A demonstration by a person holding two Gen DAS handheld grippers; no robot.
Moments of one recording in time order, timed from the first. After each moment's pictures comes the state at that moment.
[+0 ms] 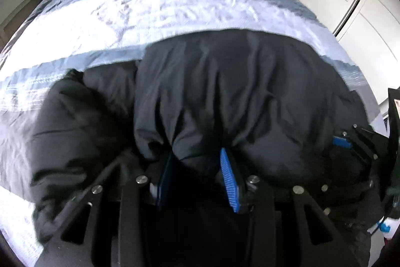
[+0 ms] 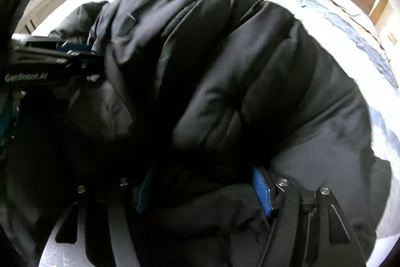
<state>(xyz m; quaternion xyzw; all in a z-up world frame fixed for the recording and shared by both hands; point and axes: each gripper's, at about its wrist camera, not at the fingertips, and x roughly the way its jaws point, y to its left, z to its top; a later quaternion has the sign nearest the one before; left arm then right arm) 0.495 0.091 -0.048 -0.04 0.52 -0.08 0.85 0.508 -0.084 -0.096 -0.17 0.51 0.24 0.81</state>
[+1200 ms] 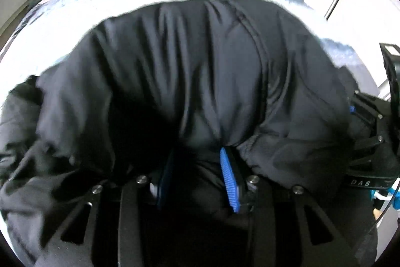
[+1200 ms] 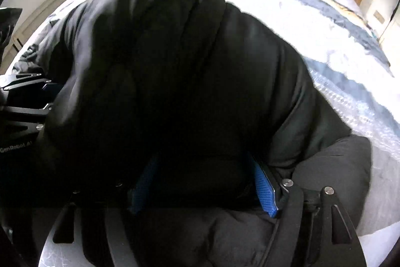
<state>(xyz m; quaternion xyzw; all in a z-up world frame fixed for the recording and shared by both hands) 0.490 0.031 -0.072 -0.01 0.52 -0.10 0.84 0.530 -0.148 -0.099 -0.14 0.52 0.20 0.82</state>
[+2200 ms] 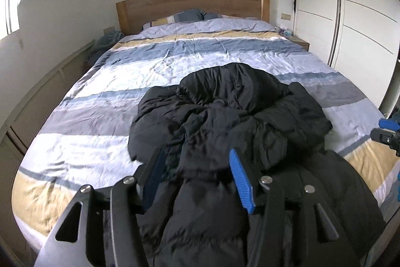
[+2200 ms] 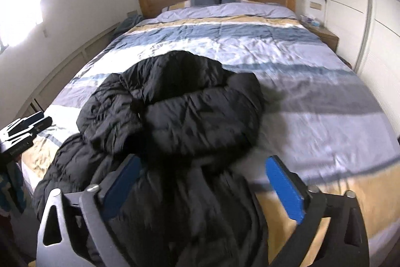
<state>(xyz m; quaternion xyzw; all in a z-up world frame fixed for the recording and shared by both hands) 0.162 0.062 0.091 0.03 0.35 0.01 0.93 0.235 -0.273 0.049 0.01 0.40 0.13 0.91</state>
